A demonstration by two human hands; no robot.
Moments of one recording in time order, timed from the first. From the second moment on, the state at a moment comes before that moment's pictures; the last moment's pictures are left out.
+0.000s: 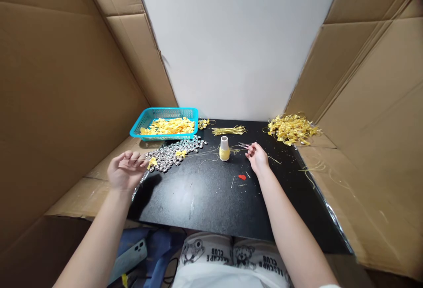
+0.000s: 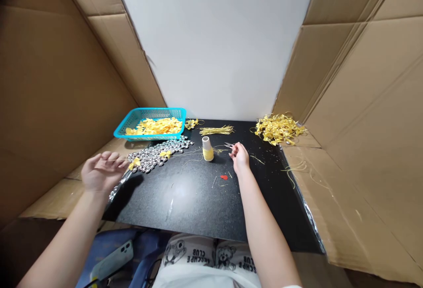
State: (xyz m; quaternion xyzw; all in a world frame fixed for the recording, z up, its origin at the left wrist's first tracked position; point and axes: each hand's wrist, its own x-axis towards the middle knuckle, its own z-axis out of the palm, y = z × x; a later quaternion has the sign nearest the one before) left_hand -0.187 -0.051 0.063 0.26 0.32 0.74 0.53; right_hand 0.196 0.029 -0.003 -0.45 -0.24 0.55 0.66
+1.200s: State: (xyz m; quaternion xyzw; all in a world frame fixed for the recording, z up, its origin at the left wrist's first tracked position) left_hand -0.200 -0.090 0.051 0.41 0.47 0.66 0.40; right_hand 0.229 -0.010 0.090 -0.24 -0.42 0.53 0.70
